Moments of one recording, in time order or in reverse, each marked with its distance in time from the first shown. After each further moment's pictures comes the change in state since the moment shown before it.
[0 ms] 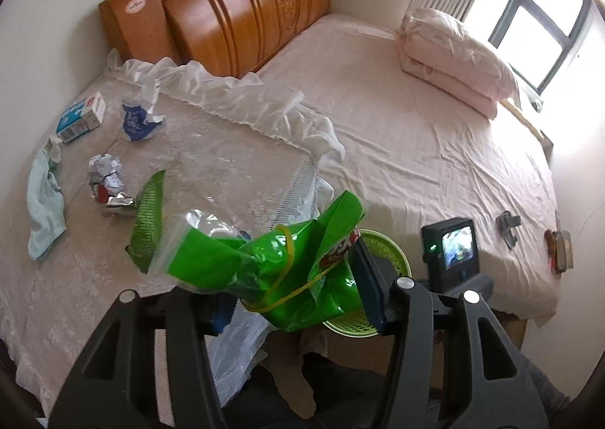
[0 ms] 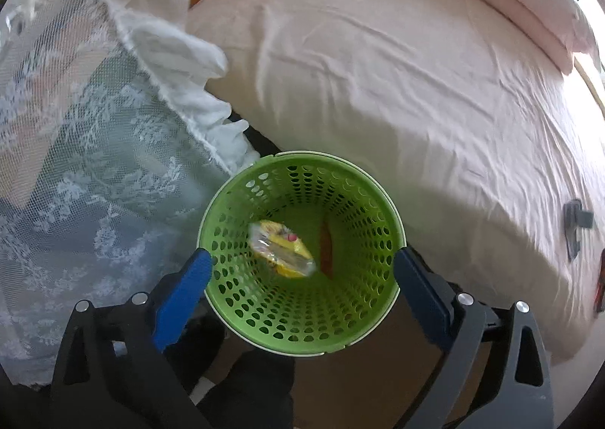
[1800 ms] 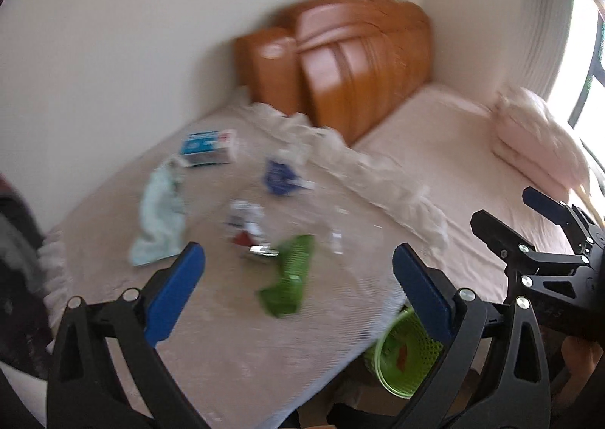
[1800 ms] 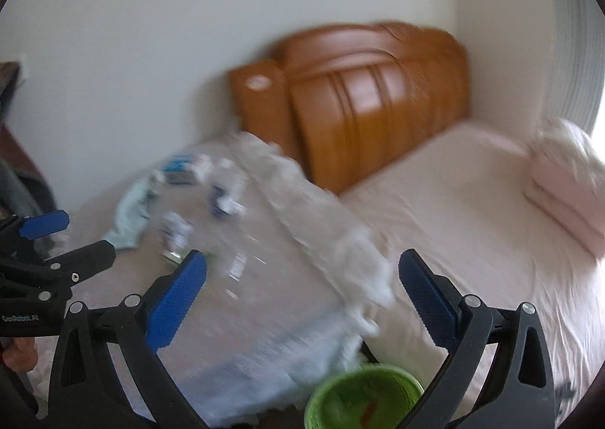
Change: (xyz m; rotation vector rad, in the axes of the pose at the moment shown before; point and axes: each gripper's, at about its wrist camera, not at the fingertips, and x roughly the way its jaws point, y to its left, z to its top) left arm -0.078 0.102 0.032 -0.250 -0.211 0.324; right arm -0.251 0.182 0.101 -0.395 -0.573 0.293
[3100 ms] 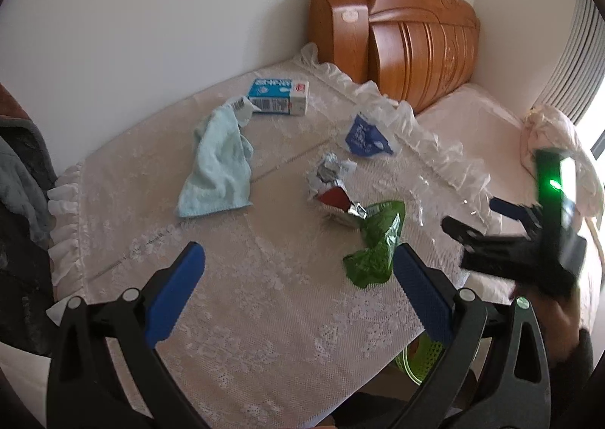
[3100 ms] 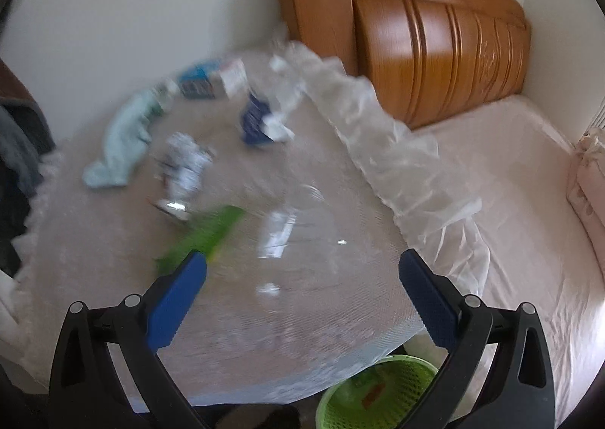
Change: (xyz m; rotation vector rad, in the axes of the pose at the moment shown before) left arm 0.033 0.094 -0.045 -0.132 0.115 0.032; right arm 0.149 0.037 -0.034 -0.116 0.338 0.036
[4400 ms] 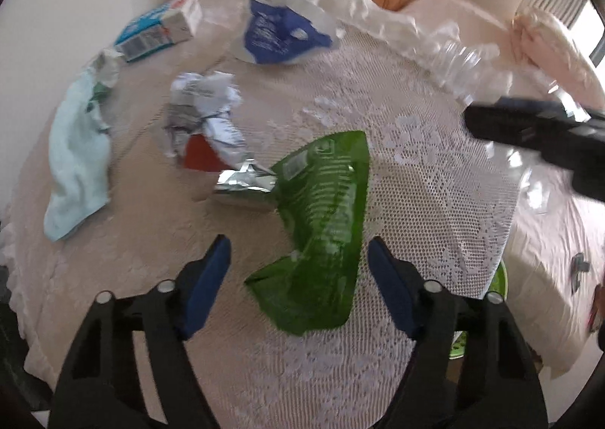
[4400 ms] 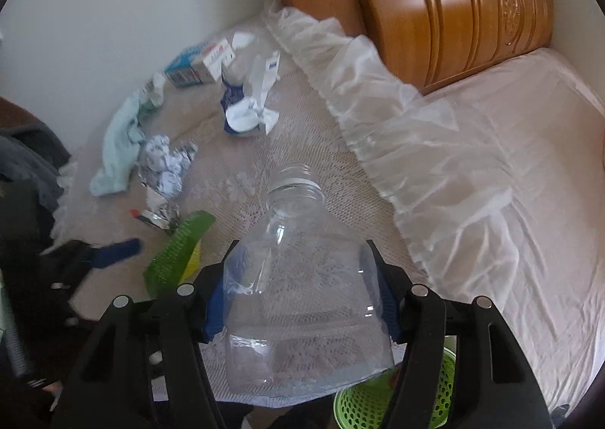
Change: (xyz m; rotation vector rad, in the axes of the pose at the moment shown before) left arm 0.158 -0.096 -0.005 0.234 0.271 -0.019; right arm 0.009 -0.048 0.012 0.101 0.091 0.185
